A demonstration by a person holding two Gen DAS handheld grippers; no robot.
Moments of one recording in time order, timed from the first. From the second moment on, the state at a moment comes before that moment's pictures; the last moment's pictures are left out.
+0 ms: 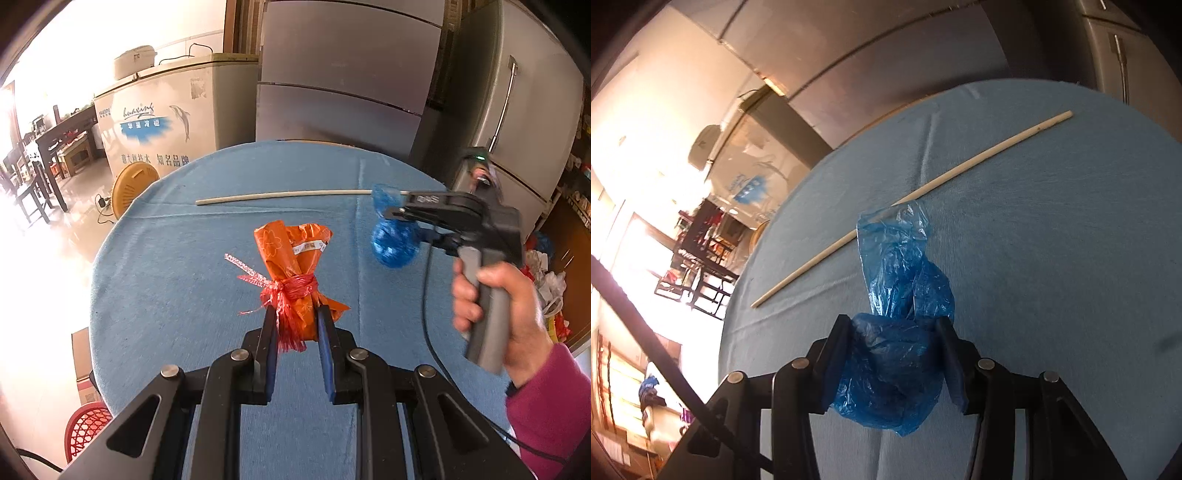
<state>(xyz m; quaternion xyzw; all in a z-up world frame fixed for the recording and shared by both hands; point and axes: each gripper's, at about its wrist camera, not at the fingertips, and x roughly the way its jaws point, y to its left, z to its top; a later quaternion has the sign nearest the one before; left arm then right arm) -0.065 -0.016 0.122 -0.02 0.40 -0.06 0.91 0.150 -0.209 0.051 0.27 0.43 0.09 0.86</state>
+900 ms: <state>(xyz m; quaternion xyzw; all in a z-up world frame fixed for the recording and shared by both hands) -0.150 -0.002 0.168 -0.01 0.34 -0.05 0.94 -0.045 -0.194 0.149 0.22 0.32 0.18 0.90</state>
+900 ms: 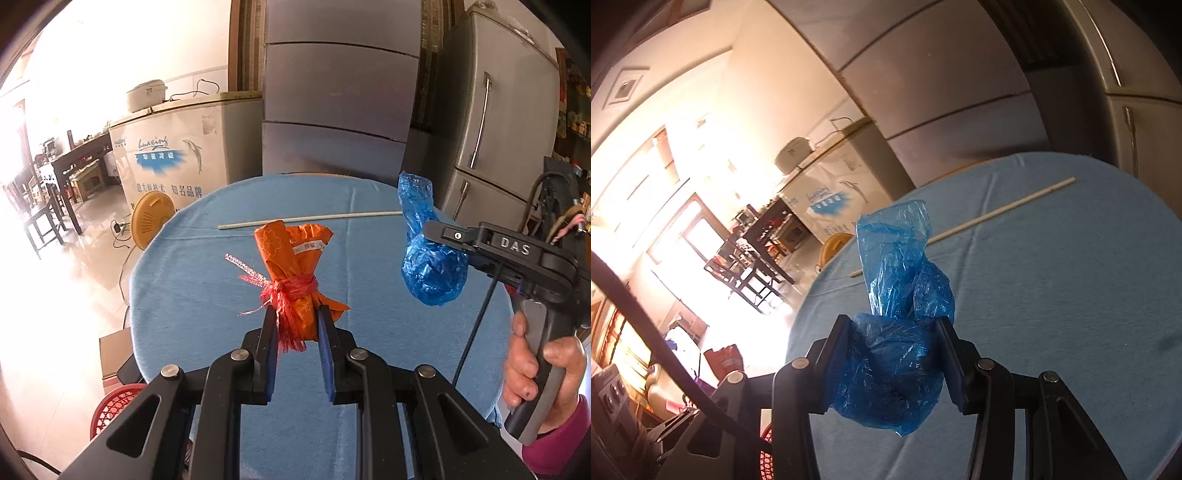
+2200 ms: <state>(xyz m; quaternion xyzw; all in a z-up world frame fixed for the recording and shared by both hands) -0.221 0.089 0.193 -0.03 0.28 0.04 0.96 -0.133 -0.067 0.212 0.11 0.26 0.32 0.90</state>
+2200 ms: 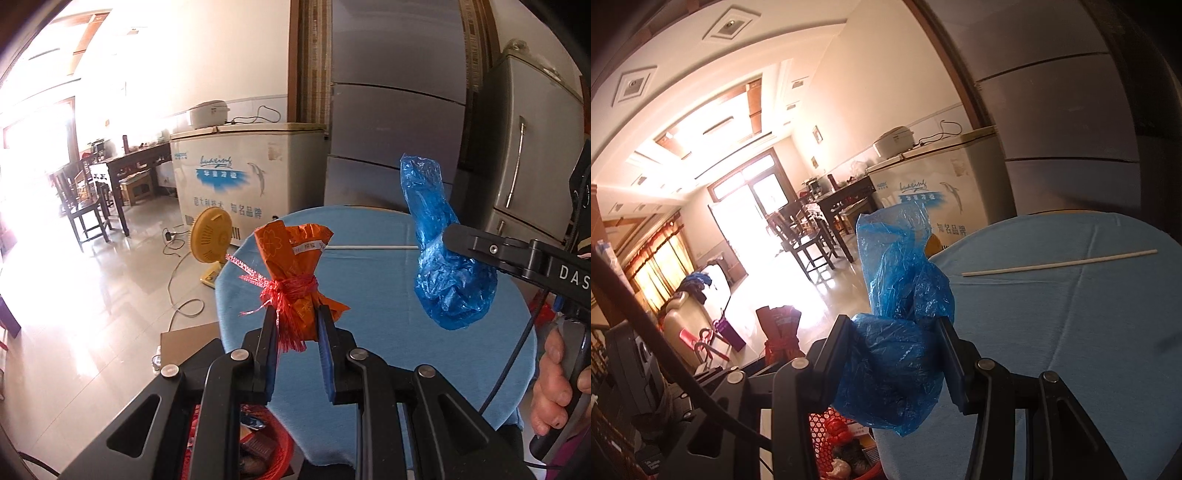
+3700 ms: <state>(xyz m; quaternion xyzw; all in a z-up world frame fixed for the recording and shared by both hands) -0.244 0.207 0.109 -0.09 0.36 0.15 0.91 -0.084 0.122 0.135 -0.01 0.38 0.41 0.83</state>
